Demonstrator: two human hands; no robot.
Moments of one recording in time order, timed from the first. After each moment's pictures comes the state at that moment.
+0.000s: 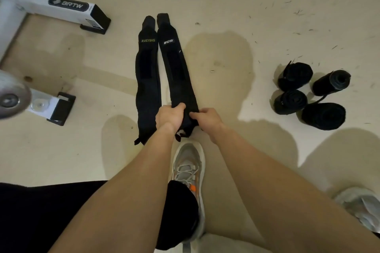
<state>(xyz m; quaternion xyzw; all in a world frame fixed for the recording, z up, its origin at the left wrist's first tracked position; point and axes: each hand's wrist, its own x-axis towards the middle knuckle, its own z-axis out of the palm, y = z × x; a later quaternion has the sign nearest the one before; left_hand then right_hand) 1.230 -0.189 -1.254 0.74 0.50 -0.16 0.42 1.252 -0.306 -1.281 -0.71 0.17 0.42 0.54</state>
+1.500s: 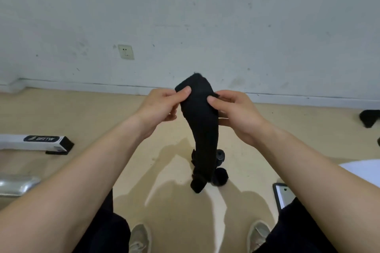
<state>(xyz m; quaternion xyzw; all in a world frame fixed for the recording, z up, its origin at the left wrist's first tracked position) 1.267 -0.372 -0.848 0.78 -0.02 -0.09 0.62 1.247 -0.576 -0.860 -0.71 -0.03 0.07 0.70</state>
